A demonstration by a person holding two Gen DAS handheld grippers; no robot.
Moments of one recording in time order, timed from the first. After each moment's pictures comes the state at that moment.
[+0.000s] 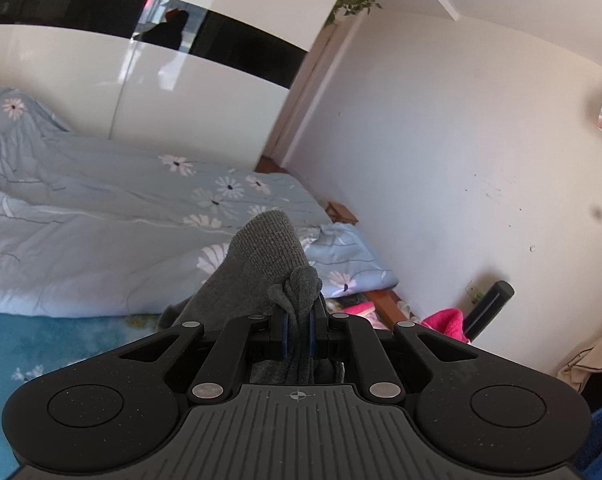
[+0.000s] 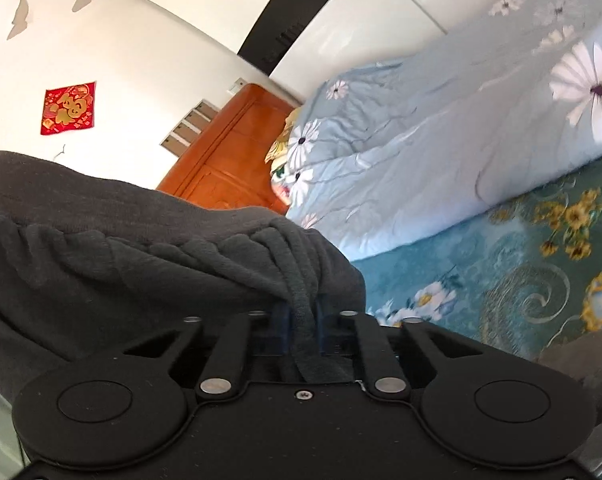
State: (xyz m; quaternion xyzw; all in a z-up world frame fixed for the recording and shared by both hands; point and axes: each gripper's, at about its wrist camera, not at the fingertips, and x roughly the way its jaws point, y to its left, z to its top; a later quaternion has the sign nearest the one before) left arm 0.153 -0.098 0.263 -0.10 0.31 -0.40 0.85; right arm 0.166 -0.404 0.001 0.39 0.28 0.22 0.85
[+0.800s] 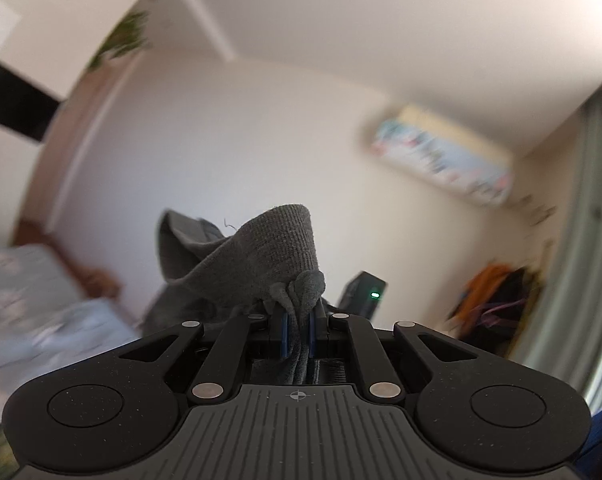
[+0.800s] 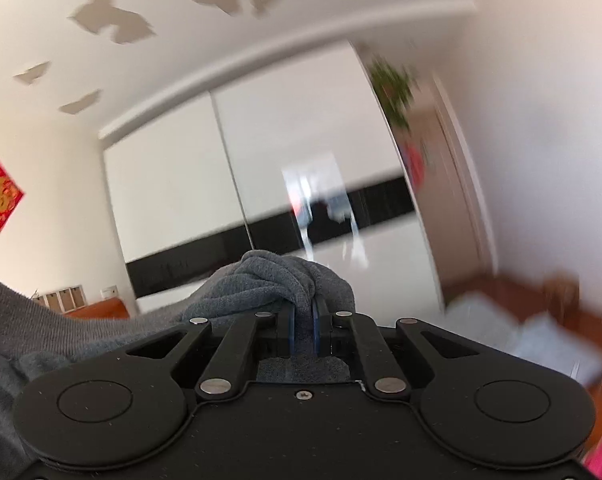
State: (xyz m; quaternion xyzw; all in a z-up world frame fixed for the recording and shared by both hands) left arm 0.082 -0.310 0.362 -0.18 0.14 -0.71 0.67; right arm -0.025 -0.635 0.300 0.14 -0.03 -0.10 0.98
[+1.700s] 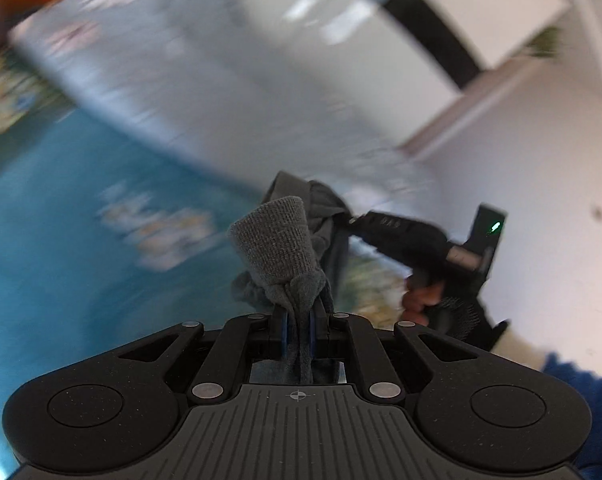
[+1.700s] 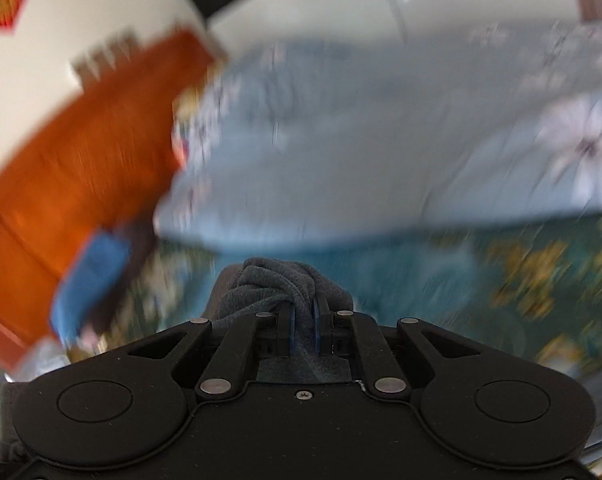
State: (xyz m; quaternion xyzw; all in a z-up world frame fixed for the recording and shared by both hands) left arm 0.142 0.012 0.023 -0.26 0.46 -0.18 0.83; right arm 0.309 -0.290 -0.078 0.22 0.38 0.10 0.89
